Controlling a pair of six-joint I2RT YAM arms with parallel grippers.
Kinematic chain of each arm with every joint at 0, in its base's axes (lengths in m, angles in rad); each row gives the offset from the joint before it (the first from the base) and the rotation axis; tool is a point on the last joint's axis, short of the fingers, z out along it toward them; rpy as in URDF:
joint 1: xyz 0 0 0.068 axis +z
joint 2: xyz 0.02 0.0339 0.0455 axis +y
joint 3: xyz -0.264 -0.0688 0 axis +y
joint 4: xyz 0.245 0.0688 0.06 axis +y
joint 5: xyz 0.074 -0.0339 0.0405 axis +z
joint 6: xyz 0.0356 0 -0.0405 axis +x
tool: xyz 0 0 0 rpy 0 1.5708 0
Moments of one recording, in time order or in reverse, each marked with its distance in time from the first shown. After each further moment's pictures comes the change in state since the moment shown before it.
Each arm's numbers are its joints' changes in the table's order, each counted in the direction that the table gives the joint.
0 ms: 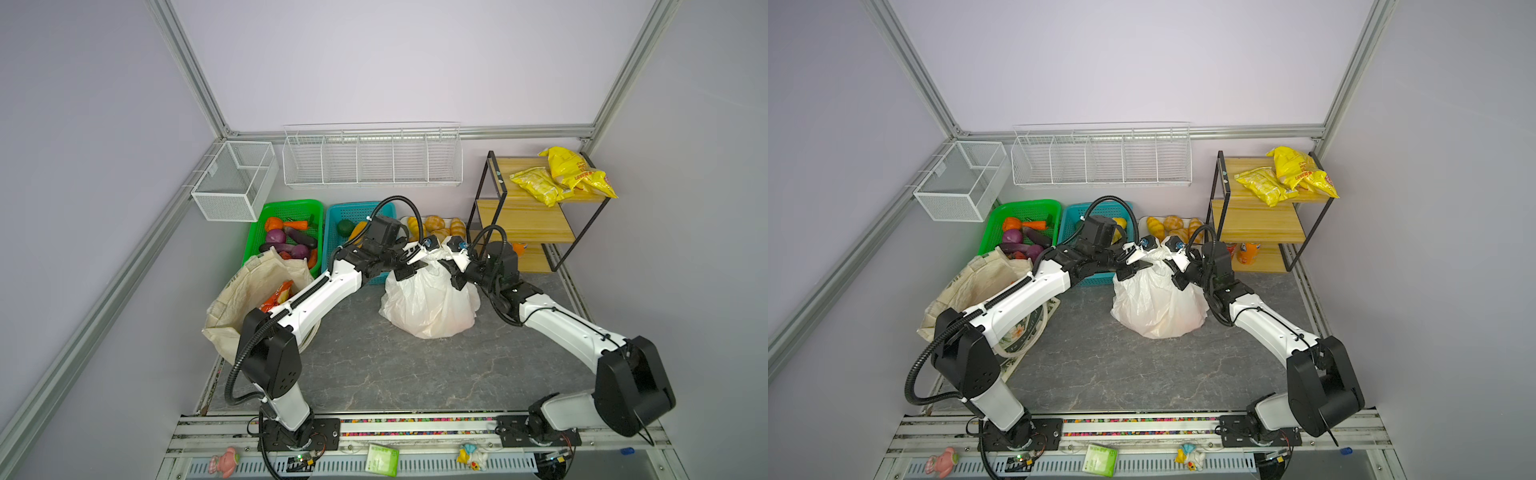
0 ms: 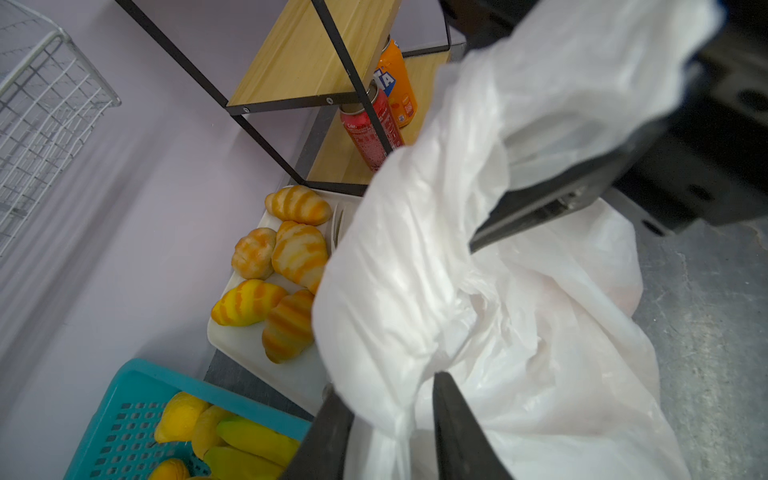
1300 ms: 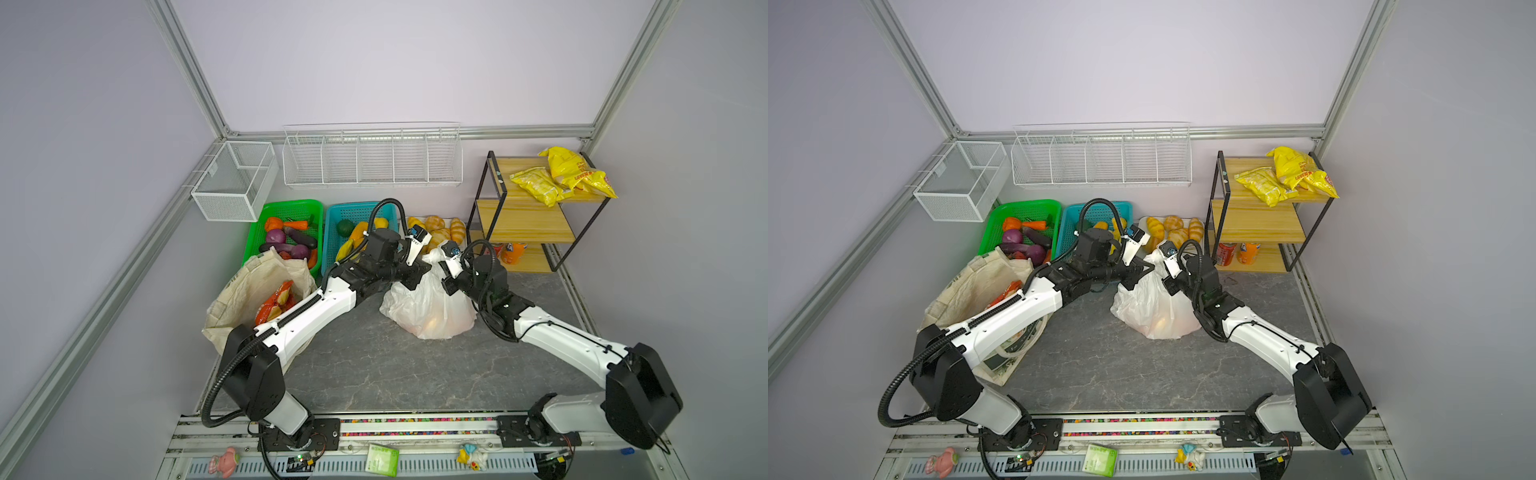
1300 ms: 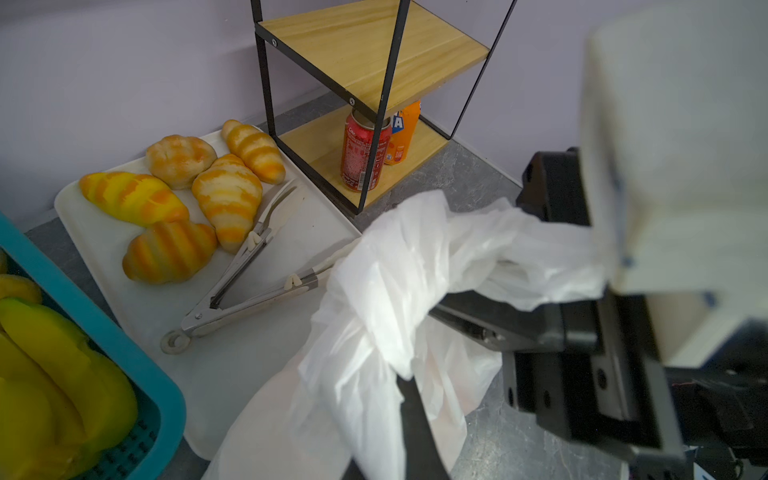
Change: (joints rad) left arm -0.074 -0.157 0.203 -0.185 0.013 -0.801; right arm 0.161 -0.048 0.065 -0.064 -0.409 0.119
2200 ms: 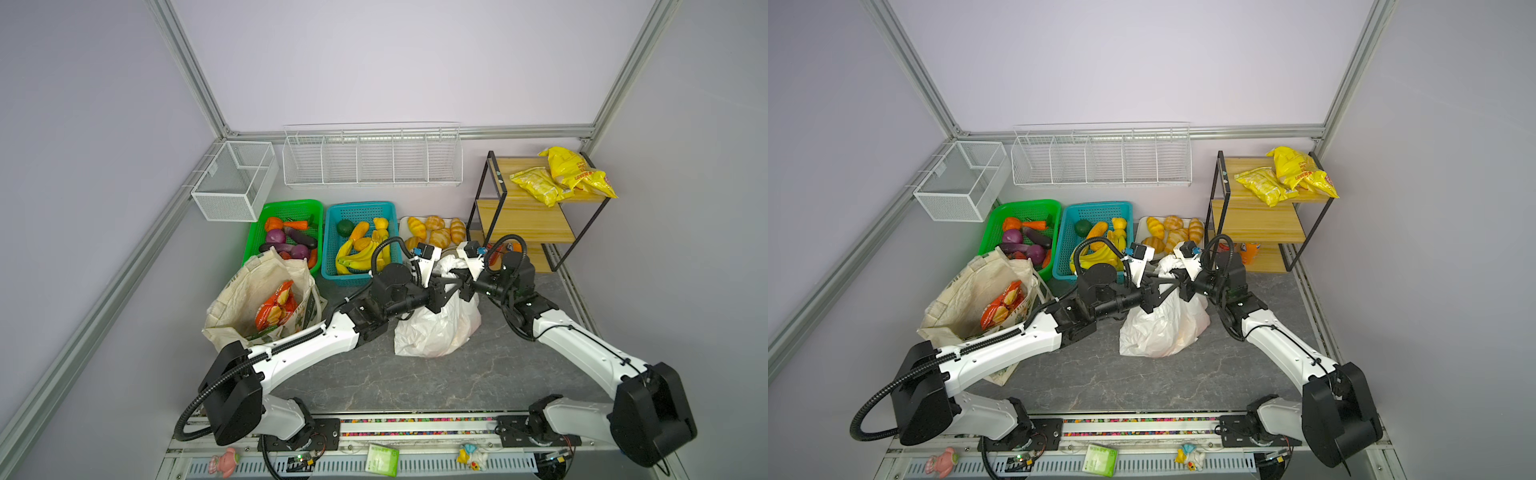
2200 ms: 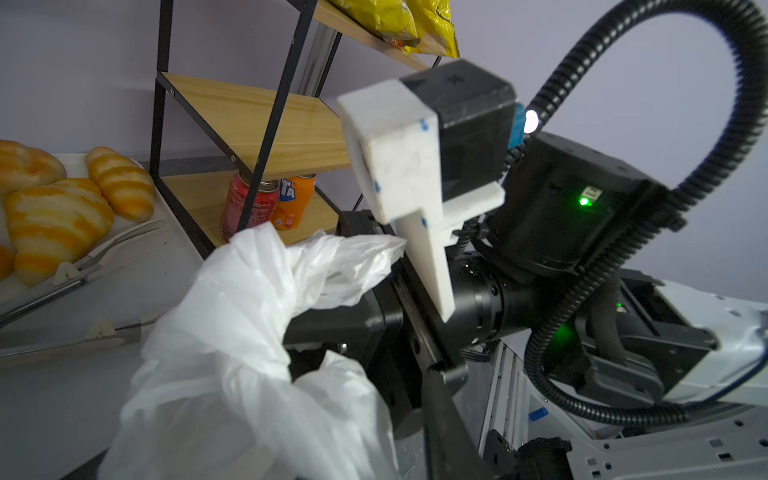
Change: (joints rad) left arm -0.232 -0.128 0.258 -0.482 0.109 -0.374; right arm -0.209 -0.093 0.056 0.029 0.645 0.115
